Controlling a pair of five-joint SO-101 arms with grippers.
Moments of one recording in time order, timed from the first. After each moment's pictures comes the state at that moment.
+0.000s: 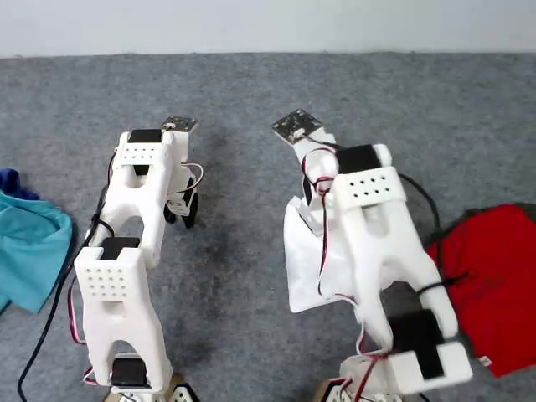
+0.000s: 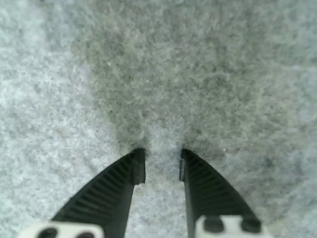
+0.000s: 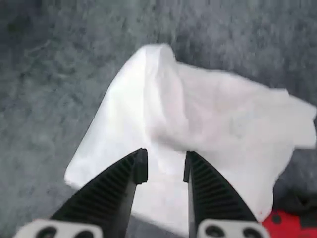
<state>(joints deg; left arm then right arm) -3.5 39.3 -14.6 85.9 -4.5 -15.6 -1.7 12.0 77.4 21.5</state>
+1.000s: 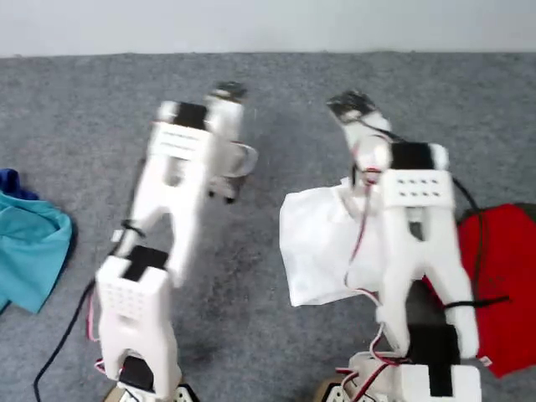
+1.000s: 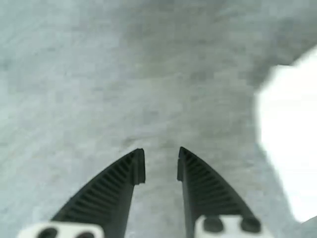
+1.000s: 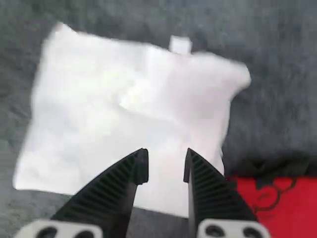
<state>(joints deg) 14.9 31.3 -27.5 96.0 1.5 -0.2 -8.1 11.7 80.9 26.1</state>
